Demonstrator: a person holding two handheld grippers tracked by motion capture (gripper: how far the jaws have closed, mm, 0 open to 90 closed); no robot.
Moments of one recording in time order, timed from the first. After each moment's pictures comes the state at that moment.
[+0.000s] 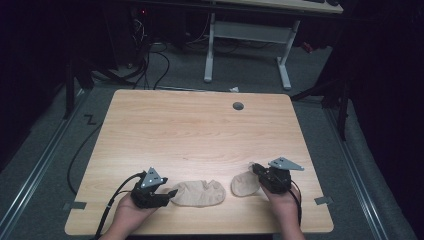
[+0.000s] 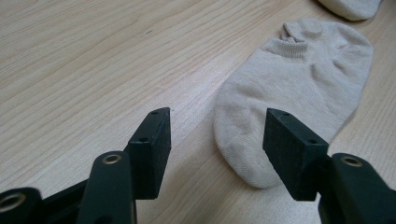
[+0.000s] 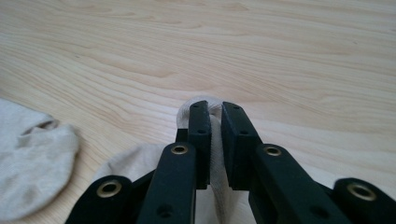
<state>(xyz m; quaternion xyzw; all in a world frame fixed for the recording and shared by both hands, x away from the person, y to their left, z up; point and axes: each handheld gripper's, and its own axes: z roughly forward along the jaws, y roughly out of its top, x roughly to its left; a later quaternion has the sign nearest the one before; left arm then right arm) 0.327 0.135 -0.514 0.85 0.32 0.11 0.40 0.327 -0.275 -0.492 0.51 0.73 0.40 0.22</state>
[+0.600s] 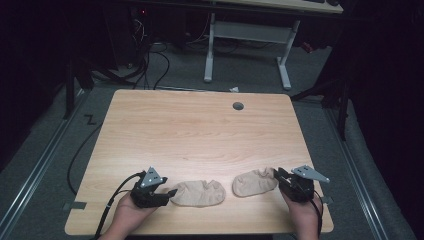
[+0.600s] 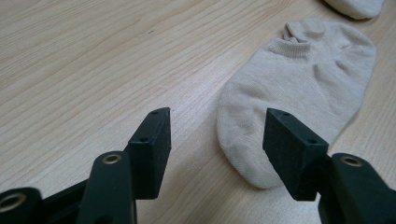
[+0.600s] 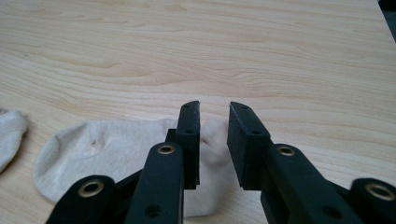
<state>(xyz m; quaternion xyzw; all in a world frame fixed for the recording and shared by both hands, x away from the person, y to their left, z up) 0.328 0.134 -0.514 0.85 0.32 0.11 0.40 0.296 -0.320 -0.484 0.54 0.70 0.38 0.27</state>
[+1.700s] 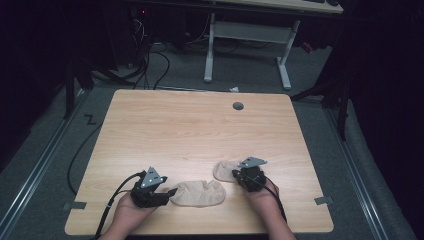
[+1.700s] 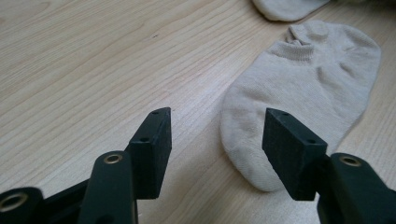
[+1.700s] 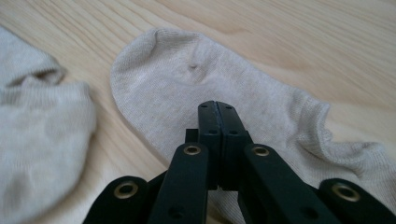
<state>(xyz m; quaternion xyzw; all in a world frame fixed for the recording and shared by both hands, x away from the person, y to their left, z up) 0.328 0.135 -0.513 0.85 0.32 0.12 0.40 0.359 -0.207 -0.522 0.43 0.83 0.31 0.18</state>
